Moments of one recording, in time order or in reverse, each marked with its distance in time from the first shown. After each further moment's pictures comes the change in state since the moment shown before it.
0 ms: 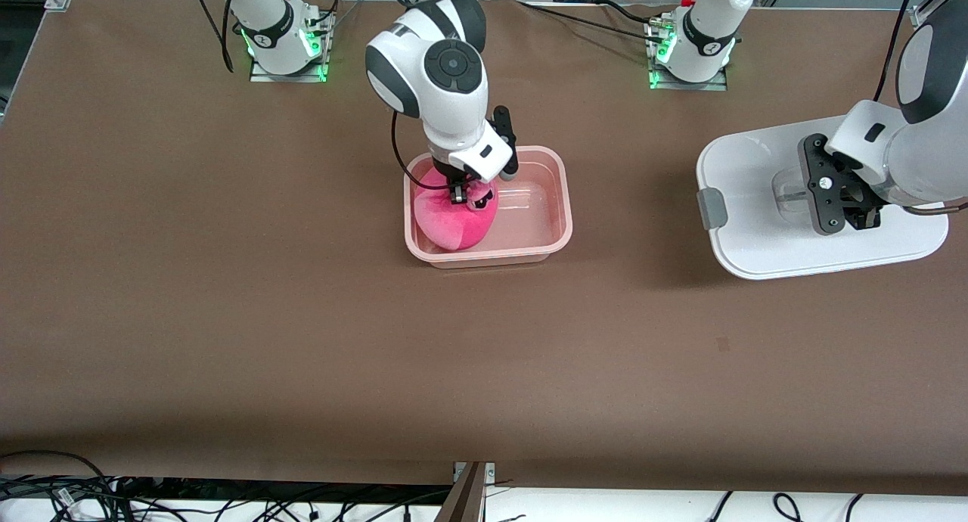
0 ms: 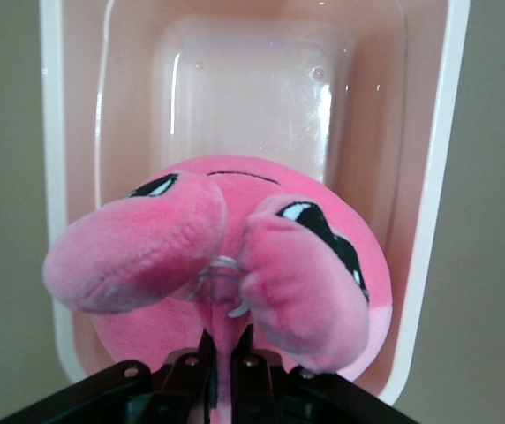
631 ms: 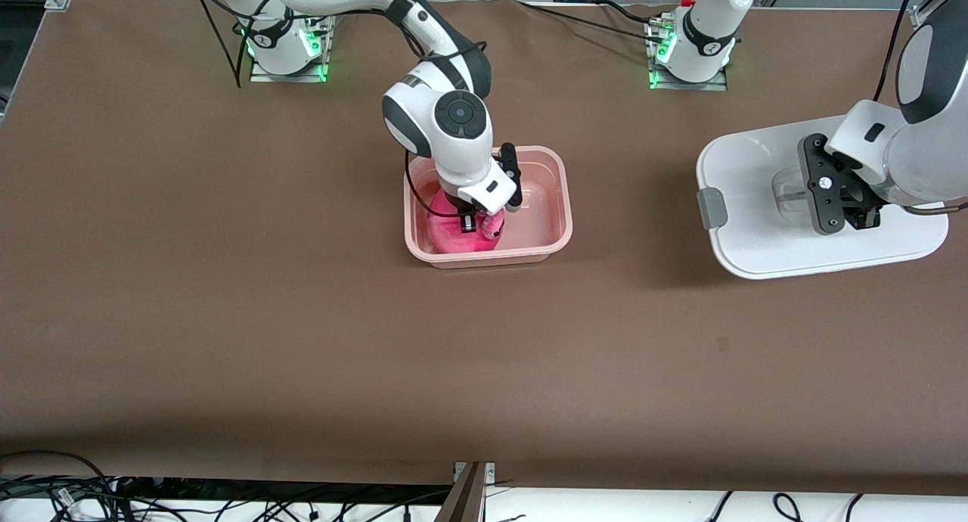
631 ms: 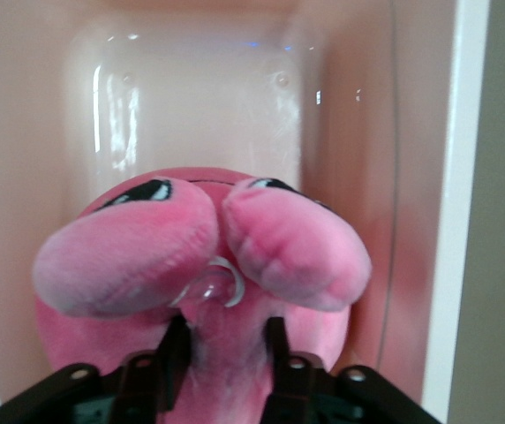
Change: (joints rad) left arm 0.000 0.000 0.000 0.000 0.000 -0.007 0.000; right arm 0.001 0.139 -0.005 0.005 -0.011 0.194 0.081
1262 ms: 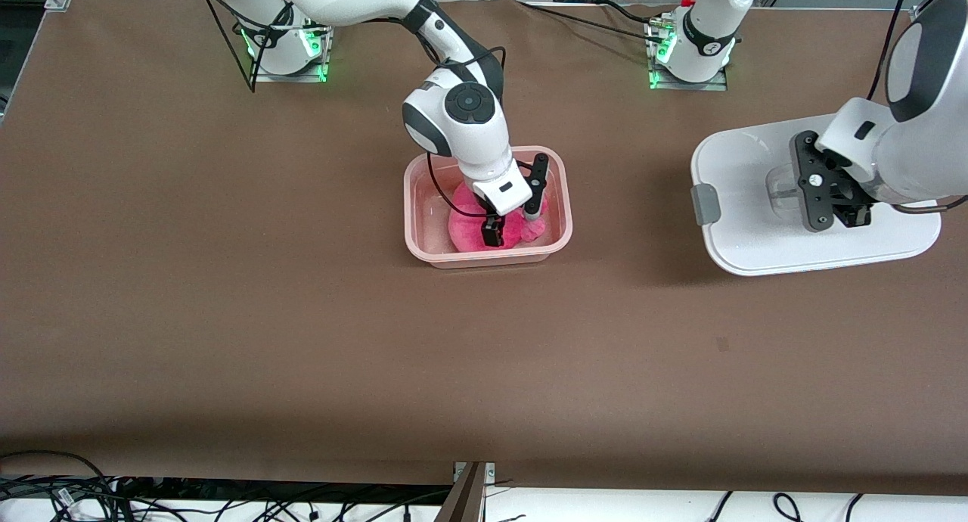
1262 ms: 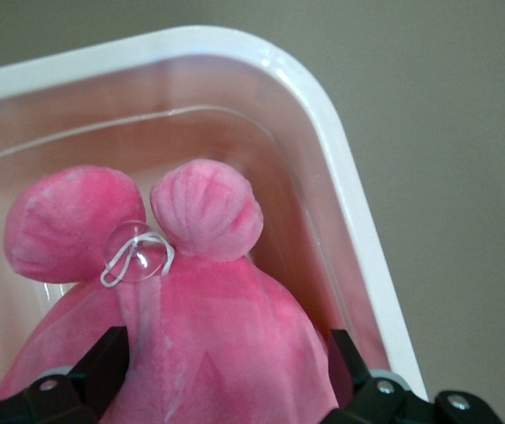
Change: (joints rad) left arm -0.031 0.000 -0.008 0.000 -0.001 -0.010 0.000; right arm 0.036 0.044 0.009 0.007 0.004 0.246 0.328
